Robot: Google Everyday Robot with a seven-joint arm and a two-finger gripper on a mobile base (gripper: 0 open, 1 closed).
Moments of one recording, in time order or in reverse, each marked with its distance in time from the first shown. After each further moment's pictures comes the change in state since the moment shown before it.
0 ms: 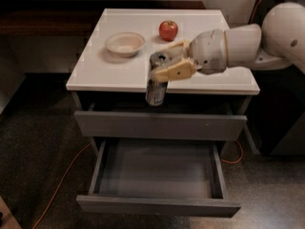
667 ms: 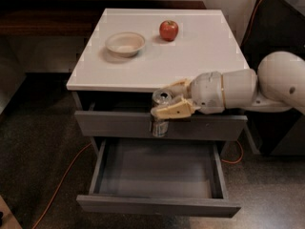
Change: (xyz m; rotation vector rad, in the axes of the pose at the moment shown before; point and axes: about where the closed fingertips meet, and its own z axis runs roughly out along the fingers) arm 0.075 0.046 0.011 0.053 0.056 0.069
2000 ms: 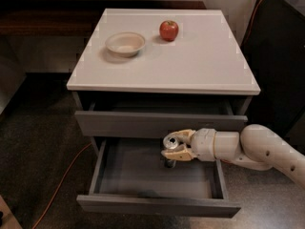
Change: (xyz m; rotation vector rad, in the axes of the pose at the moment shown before) arm 0.210 -0.008 0.038 0.153 0.068 0.030
